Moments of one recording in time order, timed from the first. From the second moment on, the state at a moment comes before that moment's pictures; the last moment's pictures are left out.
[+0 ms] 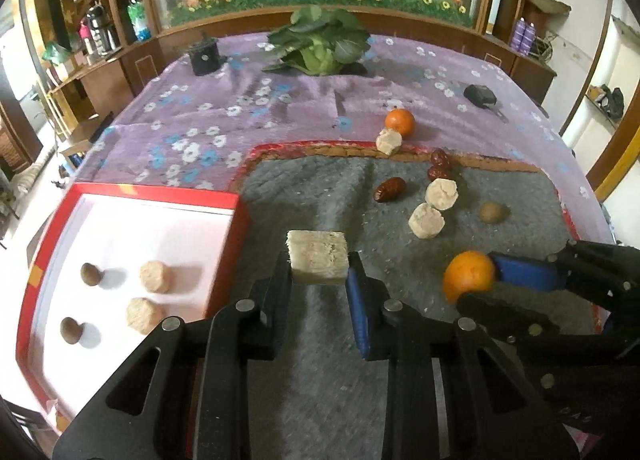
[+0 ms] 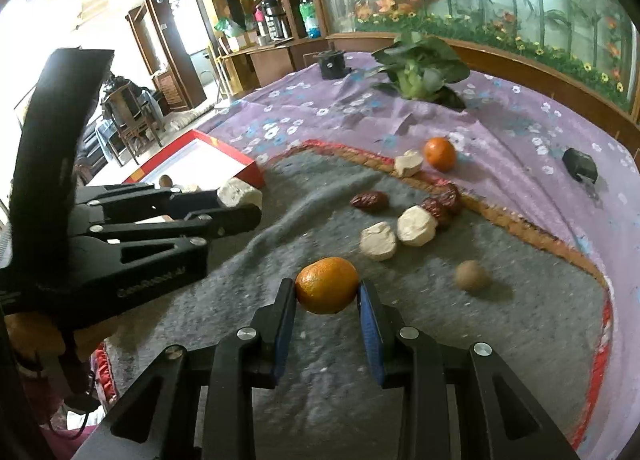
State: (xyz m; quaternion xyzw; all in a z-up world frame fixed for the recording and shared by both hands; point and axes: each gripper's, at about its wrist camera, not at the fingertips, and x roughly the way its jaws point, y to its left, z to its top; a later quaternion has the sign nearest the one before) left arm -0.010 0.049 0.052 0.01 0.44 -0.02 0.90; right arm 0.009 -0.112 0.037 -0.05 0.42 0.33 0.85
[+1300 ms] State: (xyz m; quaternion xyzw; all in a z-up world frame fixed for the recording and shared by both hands) left arm -0.086 0.186 0.056 -0.05 0.42 0.09 0.90; right arm -0.035 0.033 0.060 -0.14 0.39 0.40 0.81
